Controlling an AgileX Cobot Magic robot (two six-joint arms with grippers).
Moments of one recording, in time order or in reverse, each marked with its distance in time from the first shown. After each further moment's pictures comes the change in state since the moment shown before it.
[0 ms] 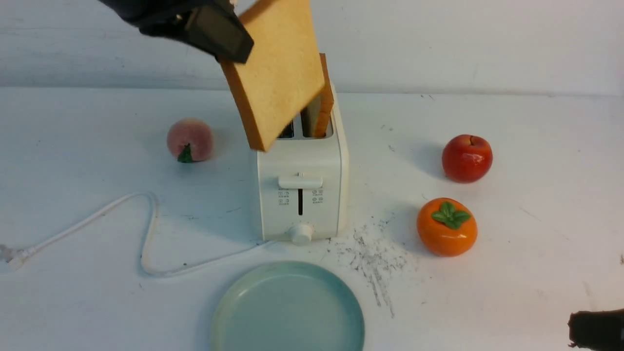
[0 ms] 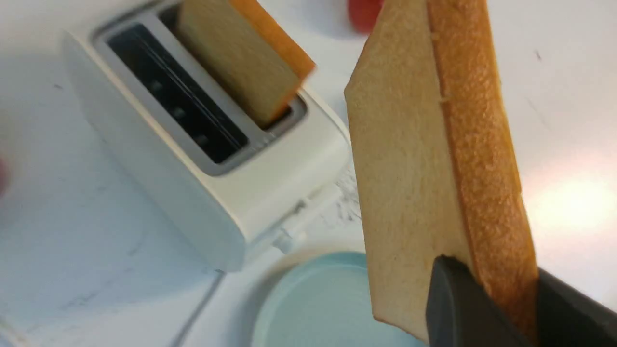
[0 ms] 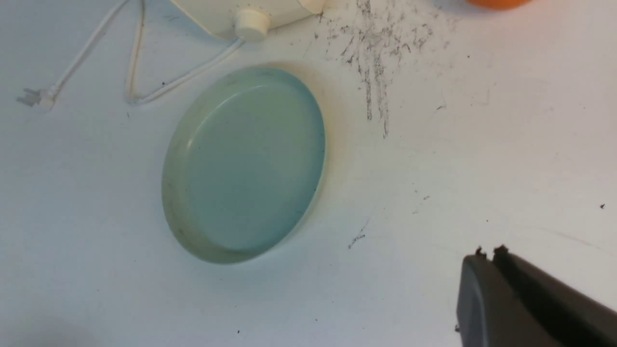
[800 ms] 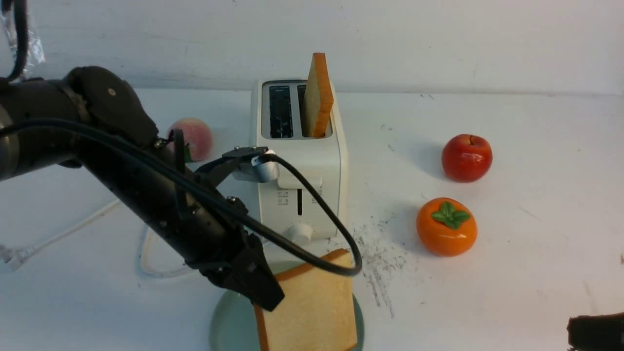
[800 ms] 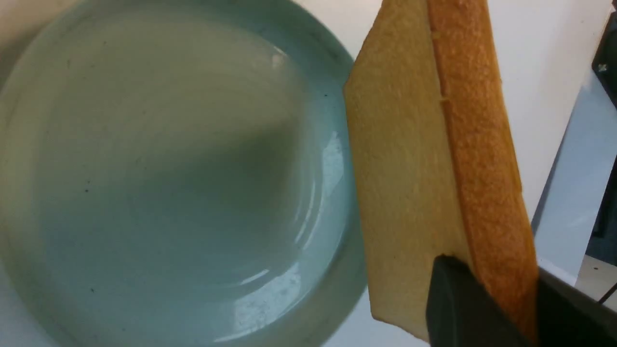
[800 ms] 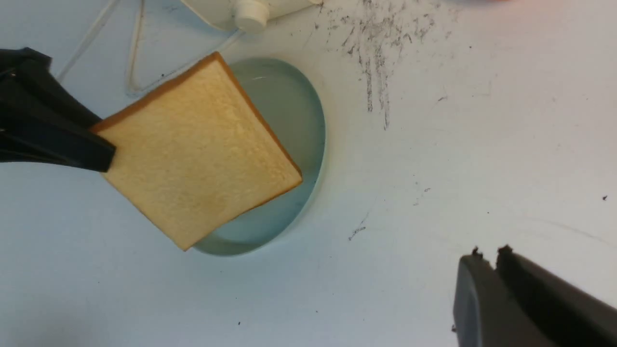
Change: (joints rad) right arm 0.000 0.000 0.000 0.000 0.016 -0.001; left arm 0.000 0.159 0.615 -0.270 -0.063 0.510
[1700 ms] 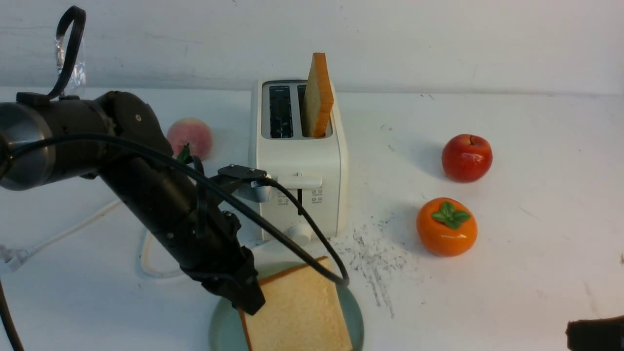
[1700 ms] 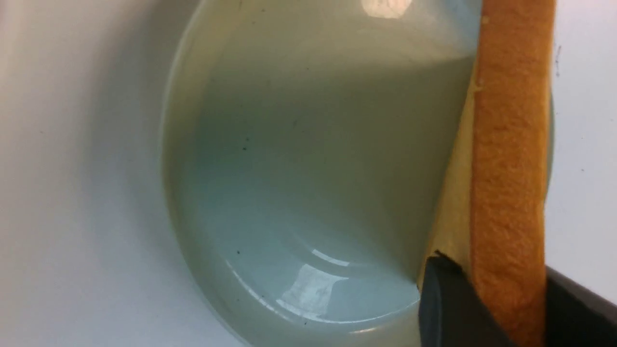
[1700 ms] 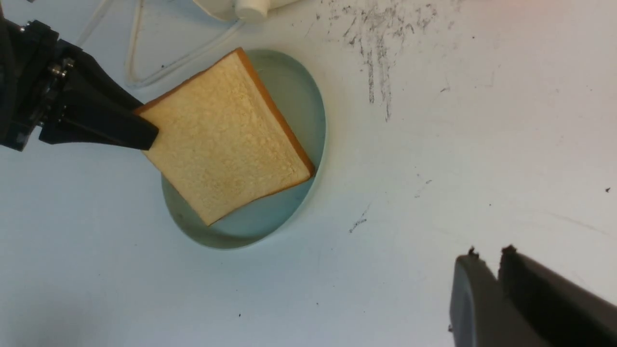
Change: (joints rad) right arm 0.000 0.000 -0.006 0.000 0.019 0.000; left arm 0.000 0.060 0.000 0.160 -0.109 -0.080
